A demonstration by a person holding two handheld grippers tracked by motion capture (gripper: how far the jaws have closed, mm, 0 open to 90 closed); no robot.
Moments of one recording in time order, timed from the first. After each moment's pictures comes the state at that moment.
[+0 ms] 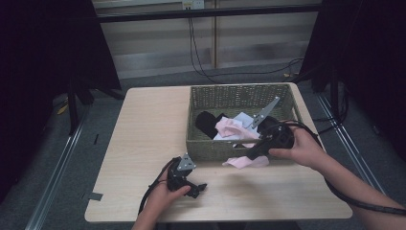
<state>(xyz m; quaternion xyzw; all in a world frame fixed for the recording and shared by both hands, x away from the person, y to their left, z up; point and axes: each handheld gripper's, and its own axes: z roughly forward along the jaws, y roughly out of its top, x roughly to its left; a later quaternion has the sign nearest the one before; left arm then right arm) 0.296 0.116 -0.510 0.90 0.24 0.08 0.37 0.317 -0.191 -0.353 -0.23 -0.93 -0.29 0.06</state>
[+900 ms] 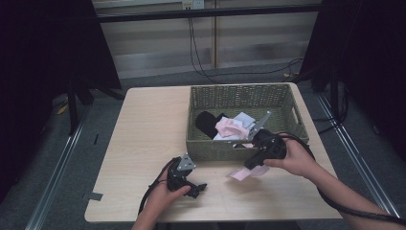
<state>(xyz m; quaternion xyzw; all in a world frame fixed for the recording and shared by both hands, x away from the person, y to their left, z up) 0.296 0.115 -0.510 0.89 0.24 0.08 0.37 0.315 -0.185 -0.400 -0.25 -0.93 -0.25 0.07</state>
